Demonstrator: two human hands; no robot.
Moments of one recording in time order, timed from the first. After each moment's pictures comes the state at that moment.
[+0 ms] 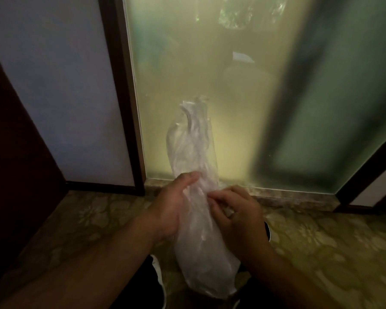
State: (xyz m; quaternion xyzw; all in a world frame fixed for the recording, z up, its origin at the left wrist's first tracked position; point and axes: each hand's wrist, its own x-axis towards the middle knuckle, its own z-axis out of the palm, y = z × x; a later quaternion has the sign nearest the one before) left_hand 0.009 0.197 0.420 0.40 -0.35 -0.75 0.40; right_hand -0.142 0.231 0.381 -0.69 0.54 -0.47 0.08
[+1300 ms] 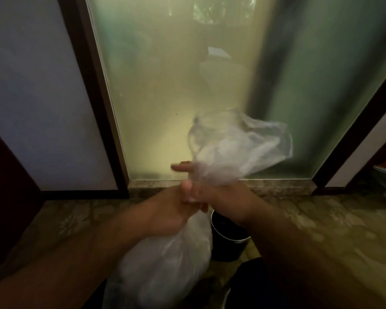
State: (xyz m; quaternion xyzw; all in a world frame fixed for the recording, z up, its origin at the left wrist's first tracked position) left_hand -0.008 0.198 0.420 0.38 -0.75 -0.49 0.22; right_hand -0.167 0.222 0.435 -0.65 0.46 -0.39 0.47
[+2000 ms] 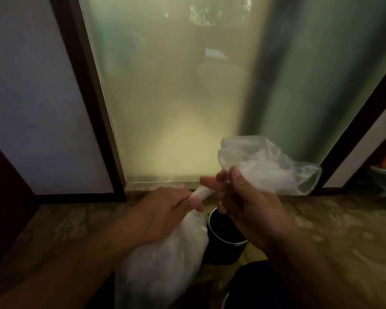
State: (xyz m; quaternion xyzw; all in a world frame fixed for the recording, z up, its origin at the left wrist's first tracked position) left_hand 0.005 0.185 0.414 0.38 -0.85 -0.31 0.19; right_hand -0.187 0.252 0.441 -0.42 0.44 -0.54 0.58
